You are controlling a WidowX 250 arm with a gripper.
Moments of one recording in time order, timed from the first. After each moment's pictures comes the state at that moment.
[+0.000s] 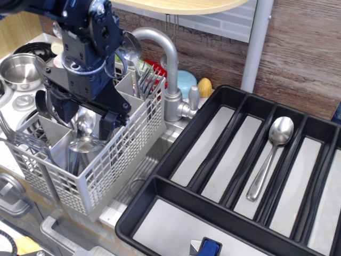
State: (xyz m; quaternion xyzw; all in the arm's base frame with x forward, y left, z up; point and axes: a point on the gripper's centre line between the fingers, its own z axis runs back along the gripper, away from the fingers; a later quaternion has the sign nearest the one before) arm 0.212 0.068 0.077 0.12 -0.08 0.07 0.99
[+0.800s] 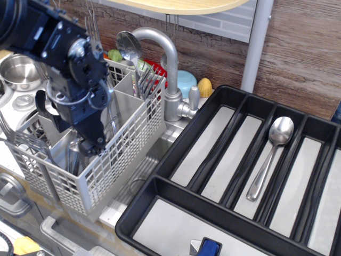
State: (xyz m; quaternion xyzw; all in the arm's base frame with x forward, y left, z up) arm 0.201 0.081 0.050 0.15 -0.09 -0.14 0.97
